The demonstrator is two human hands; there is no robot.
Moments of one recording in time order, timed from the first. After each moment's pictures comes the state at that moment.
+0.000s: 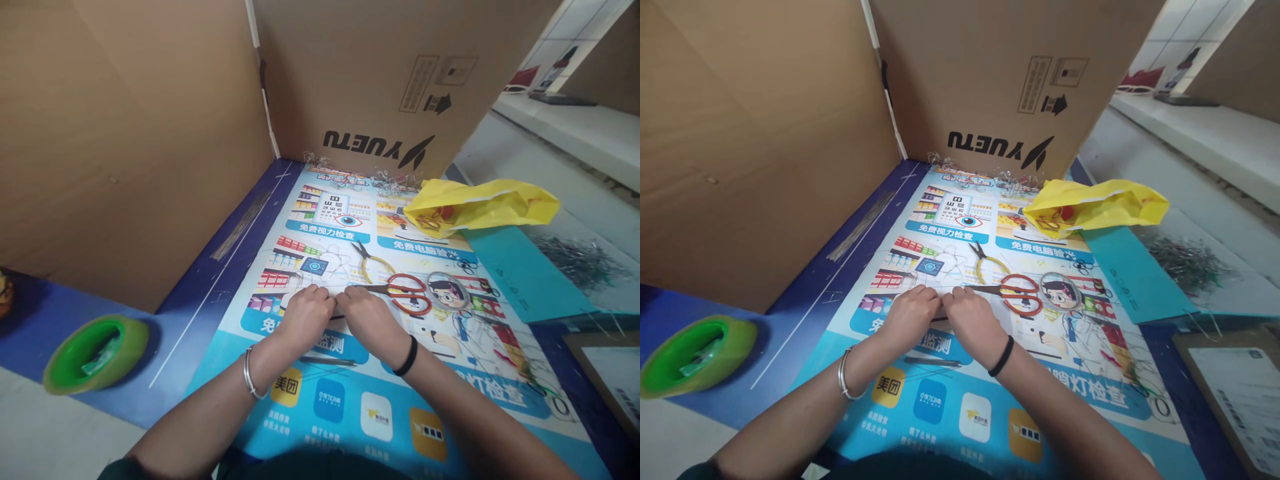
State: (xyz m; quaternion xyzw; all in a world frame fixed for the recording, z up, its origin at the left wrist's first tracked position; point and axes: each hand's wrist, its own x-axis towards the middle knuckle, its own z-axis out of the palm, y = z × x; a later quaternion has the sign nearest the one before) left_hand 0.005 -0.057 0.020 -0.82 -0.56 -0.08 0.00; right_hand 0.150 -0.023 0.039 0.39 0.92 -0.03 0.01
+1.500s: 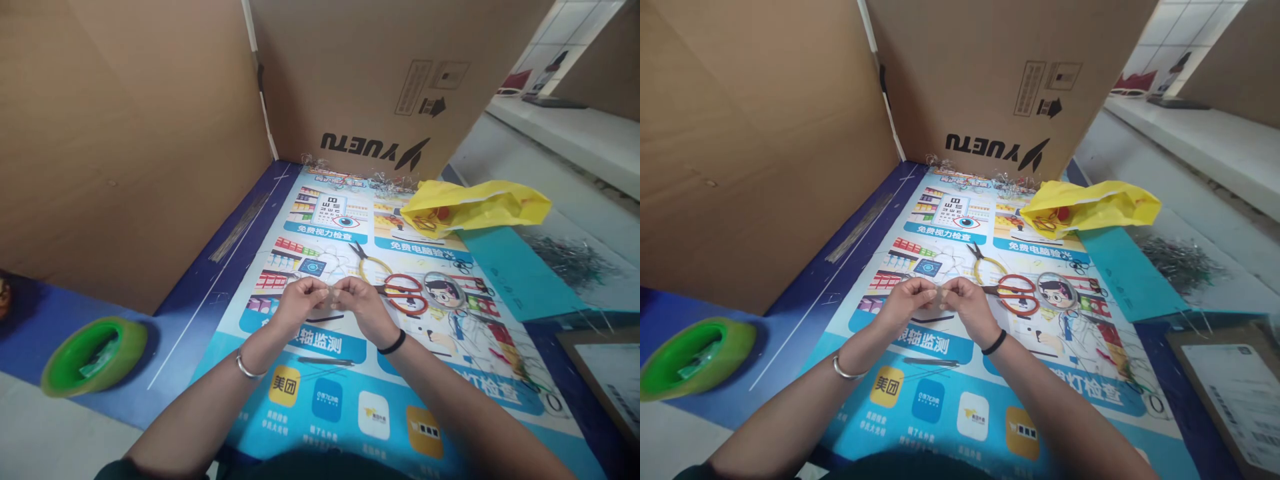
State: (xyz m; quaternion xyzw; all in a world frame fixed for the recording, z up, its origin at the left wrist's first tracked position) left_hand -0.004 -0.042 0.001 -0.44 -0.53 -0.50 -0.52; right_hand 0.145 -0.005 -0.001 0.38 0.51 -0.67 -0.38
